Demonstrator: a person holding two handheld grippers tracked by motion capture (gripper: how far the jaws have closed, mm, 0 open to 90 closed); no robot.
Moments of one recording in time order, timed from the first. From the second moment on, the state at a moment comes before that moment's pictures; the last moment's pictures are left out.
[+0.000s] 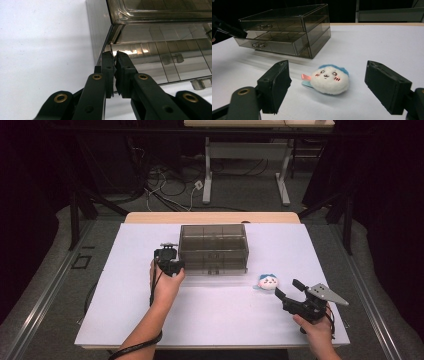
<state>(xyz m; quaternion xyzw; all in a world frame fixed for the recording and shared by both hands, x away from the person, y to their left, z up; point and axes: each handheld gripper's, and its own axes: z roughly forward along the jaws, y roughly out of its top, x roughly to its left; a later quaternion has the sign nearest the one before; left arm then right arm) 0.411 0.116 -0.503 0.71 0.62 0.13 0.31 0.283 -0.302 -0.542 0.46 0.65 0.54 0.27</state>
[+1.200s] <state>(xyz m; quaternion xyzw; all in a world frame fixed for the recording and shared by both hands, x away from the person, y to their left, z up) 0.394 0.118 -0.502 0.71 0.62 0.13 0.31 0.284 -0.302 -0.541 0.47 0.65 0.54 0.26</state>
